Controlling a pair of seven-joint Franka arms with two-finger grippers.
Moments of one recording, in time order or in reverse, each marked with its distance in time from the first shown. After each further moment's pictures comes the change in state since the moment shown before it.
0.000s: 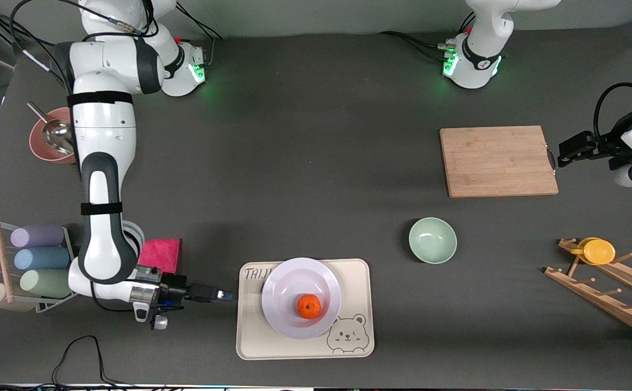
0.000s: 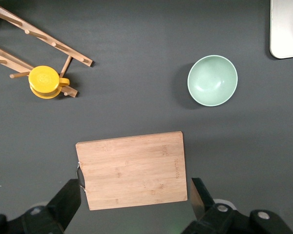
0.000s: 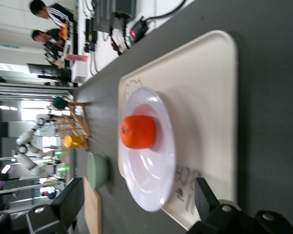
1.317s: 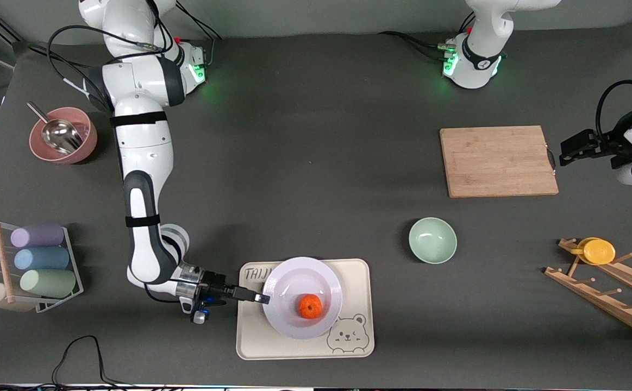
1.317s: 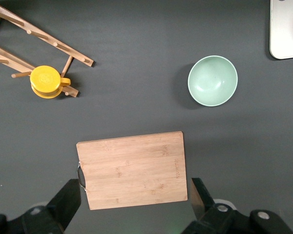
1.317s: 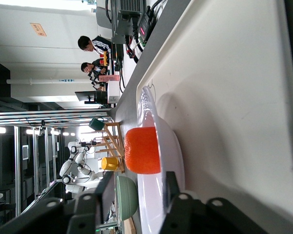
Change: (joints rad) left arm 0.000 -0.005 0.002 0.000 0.000 -0.002 0.000; right arm 0.089 0.211 0.014 0.104 0.429 0.040 -0.058
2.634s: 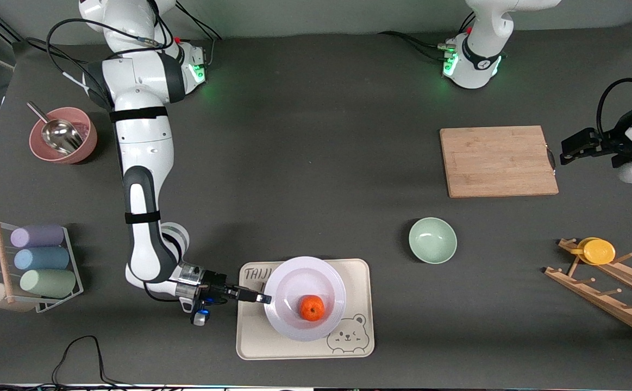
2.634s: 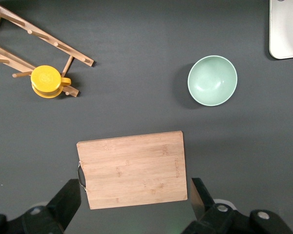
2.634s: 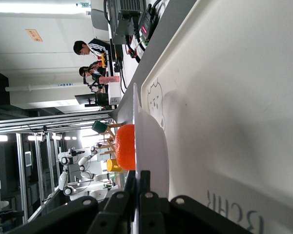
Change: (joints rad) left arm 0.000 -0.006 0.000 0.000 0.000 -0.003 0.000; right arm 0.020 -0.021 -0.022 -0.012 -0.001 0.000 0.062
